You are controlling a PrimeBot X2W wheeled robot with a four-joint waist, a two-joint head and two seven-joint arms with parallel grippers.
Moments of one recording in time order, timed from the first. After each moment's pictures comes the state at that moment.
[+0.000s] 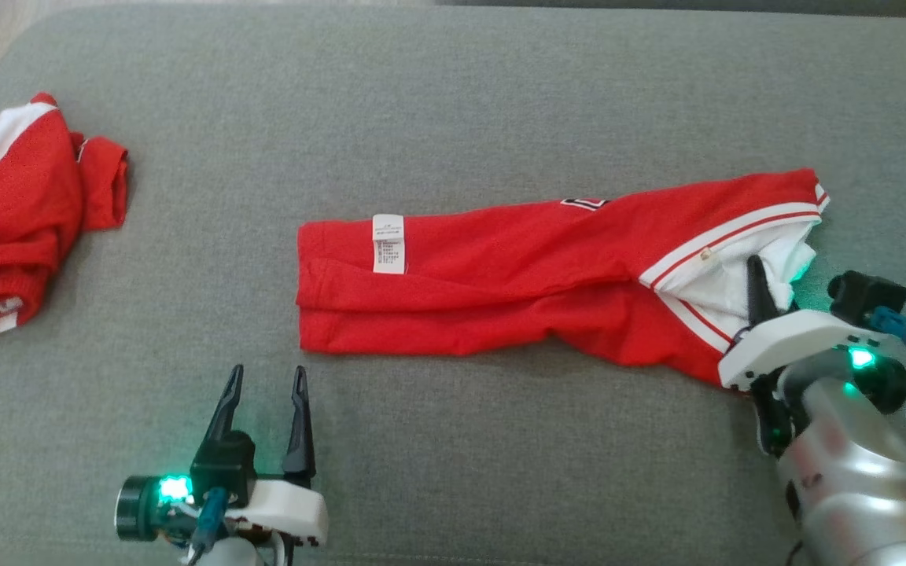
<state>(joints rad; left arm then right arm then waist) -0.12 0.05 -0.21 0.47 -0.08 0.11 -0.26 -0.58 -0.11 0.04 1.11 0.35 0.13 -0.27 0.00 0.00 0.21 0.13</state>
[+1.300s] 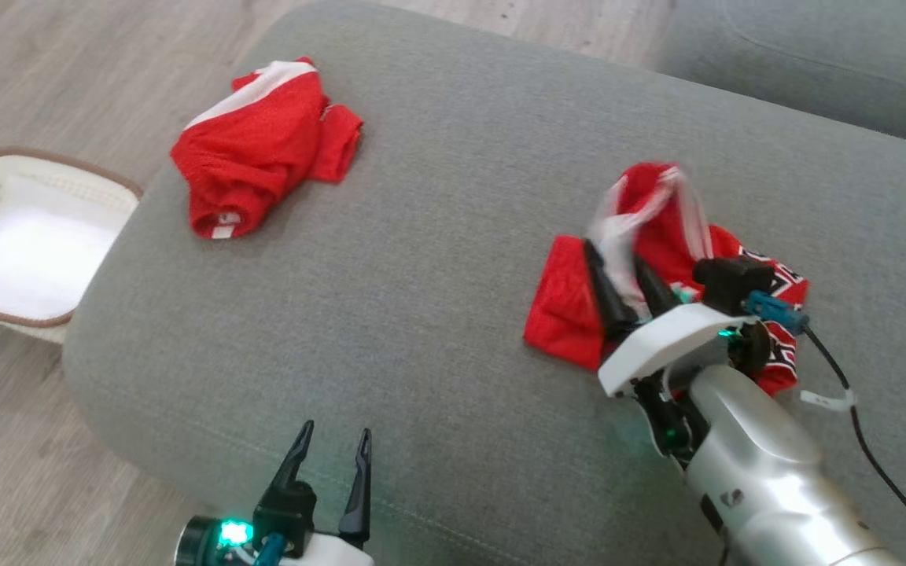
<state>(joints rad) -0.06 0.05 -0.39 0.51 -0.13 0.09 -0.26 -0.54 -0.07 0.51 0.83 0.66 0.13 -0.25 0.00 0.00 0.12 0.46</state>
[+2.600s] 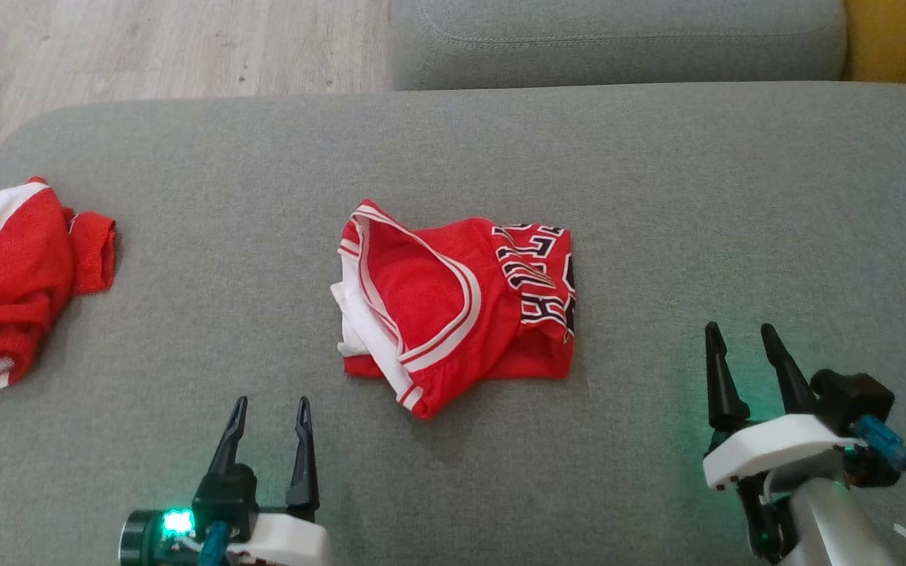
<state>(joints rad) -0.04 0.05 -0.22 0.42 -0.10 0.11 -0.26 -0.17 -0.05 0.02 0.56 0.22 0.13 -0.25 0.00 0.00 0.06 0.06</state>
